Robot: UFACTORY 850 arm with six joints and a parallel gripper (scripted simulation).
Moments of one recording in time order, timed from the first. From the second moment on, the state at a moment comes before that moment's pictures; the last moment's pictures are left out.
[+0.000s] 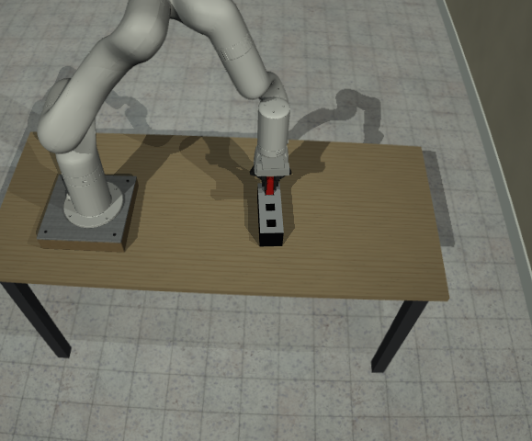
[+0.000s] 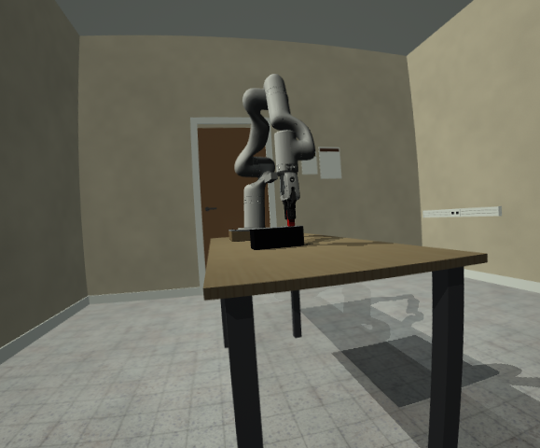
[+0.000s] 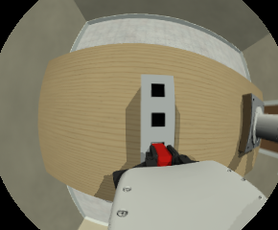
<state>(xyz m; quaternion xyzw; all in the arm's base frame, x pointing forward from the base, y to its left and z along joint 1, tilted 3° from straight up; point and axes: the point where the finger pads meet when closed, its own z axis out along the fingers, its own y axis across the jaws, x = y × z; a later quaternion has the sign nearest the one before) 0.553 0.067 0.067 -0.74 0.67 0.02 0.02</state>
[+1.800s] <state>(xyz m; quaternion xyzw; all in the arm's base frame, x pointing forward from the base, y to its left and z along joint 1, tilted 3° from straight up) 0.552 0.067 0.067 -0.74 0.67 0.02 0.02</state>
